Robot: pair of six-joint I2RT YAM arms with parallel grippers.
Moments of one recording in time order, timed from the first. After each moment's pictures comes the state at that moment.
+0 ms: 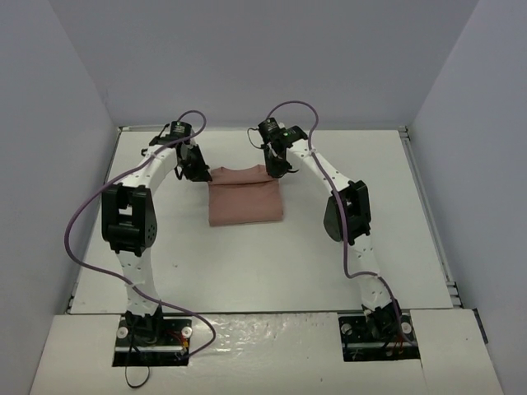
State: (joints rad) left arm -0.14 2.01 1.70 -0.74 0.23 -0.56; right arm 0.54 2.41 2.31 -1.00 0.18 0.36
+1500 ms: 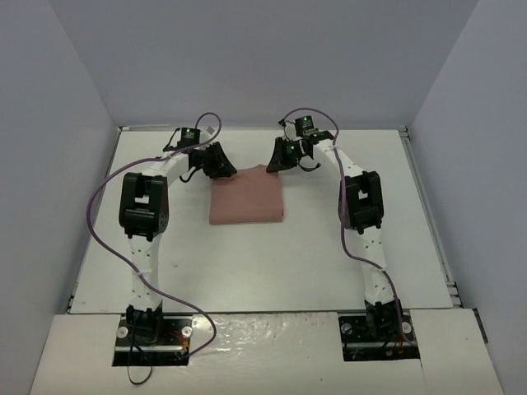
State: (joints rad) left arm -0.15 2.24 1.73 -0.35 0.61 -0.58; right arm 0.32 2.48 2.17 -0.61 -0.62 0.32
